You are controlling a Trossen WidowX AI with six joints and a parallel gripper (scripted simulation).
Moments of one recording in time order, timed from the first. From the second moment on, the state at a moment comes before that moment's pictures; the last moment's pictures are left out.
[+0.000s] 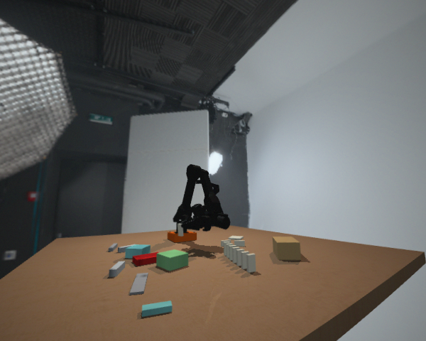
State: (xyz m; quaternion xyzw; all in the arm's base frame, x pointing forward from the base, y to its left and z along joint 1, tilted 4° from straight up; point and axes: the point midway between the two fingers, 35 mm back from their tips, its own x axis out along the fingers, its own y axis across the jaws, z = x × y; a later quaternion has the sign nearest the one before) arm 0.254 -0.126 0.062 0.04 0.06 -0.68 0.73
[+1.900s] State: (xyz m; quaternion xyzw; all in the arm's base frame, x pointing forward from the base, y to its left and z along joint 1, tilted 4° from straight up) arm 0.245 -0.144 0.029 0.08 0.18 -0.70 0.69
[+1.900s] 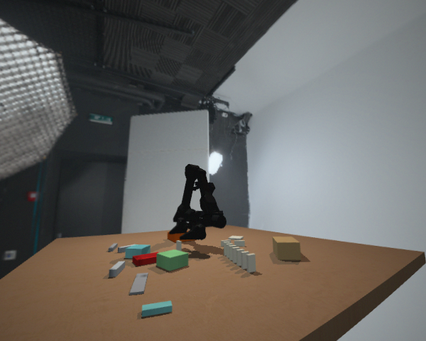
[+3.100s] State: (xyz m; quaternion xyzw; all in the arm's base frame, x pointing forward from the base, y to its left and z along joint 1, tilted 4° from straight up) arm 0.246 -0.158 0.023 0.48 0.53 -0.48 0.50
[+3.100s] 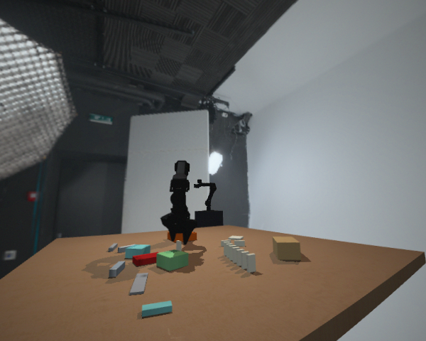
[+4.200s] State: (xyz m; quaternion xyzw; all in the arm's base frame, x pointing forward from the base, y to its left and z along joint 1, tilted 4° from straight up) arm 0.247 -0.158 0.006 0.48 0.53 -0.48 0.50
